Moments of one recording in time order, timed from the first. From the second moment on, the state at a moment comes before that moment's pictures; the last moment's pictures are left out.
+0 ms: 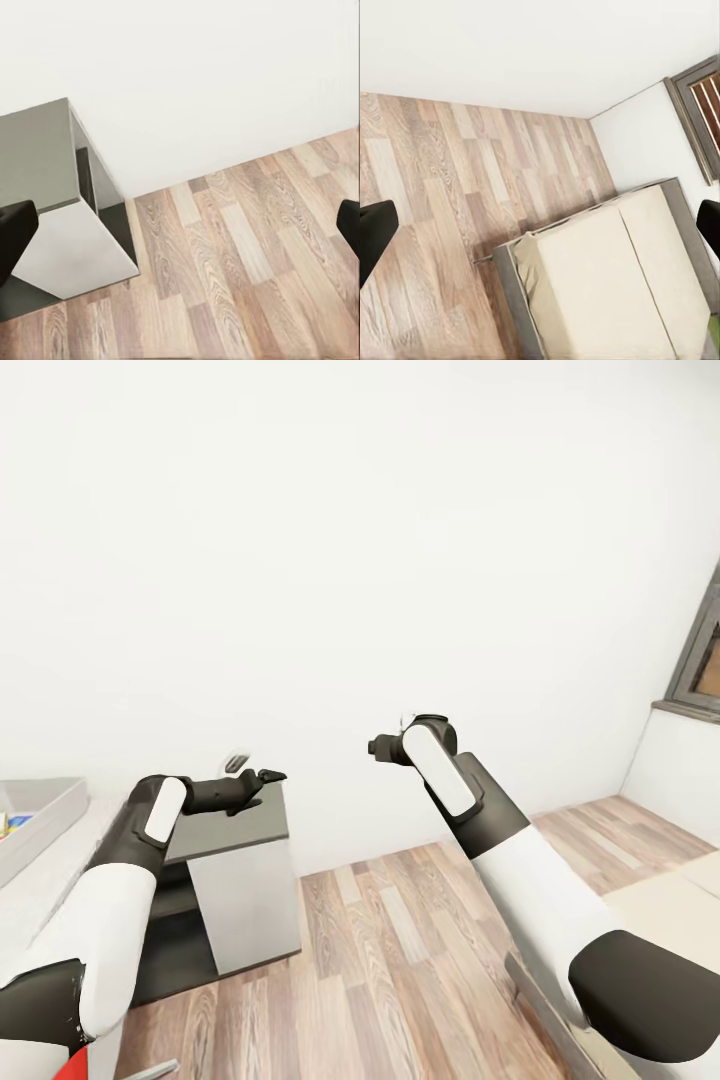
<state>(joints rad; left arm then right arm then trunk) -0.97 0.08 0.25 -0.79 0.46 1.02 -0.33 -1.09 0.13 0.45 -1.10 -0.94 0.87 -0.85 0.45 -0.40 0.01</state>
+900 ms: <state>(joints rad) -0.97 0.07 0.24 -0.79 0.44 1.01 -0.28 -1.09 0.13 0.46 -0.95 -0.95 0.82 -0.84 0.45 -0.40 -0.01</state>
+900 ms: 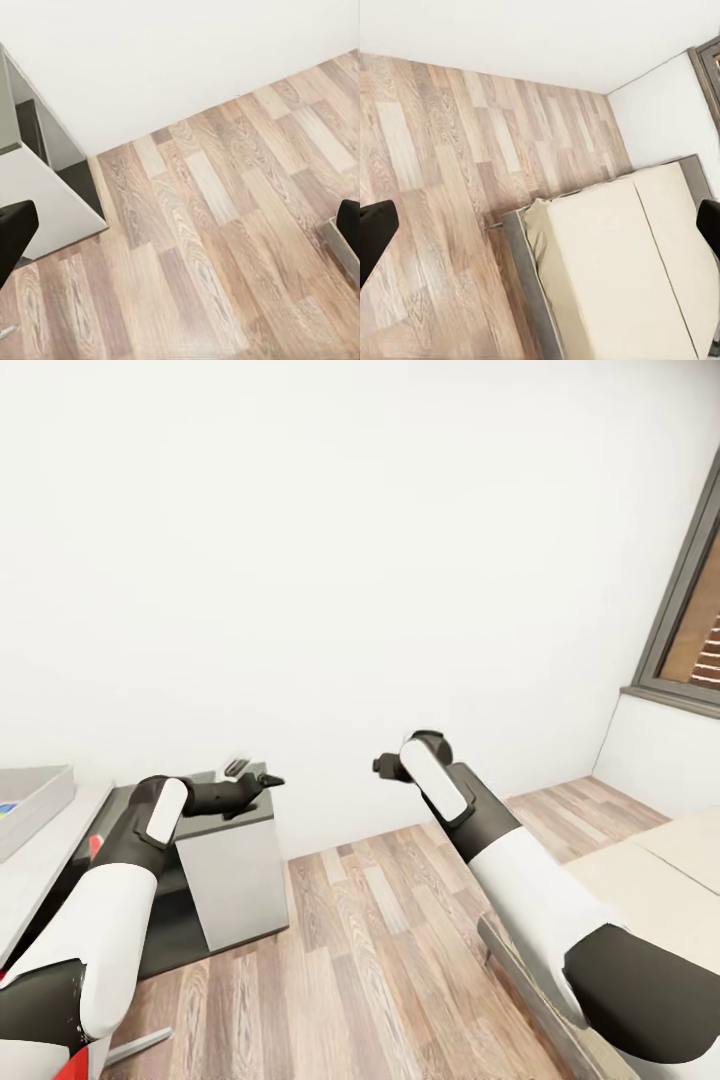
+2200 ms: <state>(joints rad) -0.85 0.06 0.11 -0.16 0.18 0.41 -0.12 -0.69 0.12 0.50 -0.58 -0.68 0.35 -0.60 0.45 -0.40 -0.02</state>
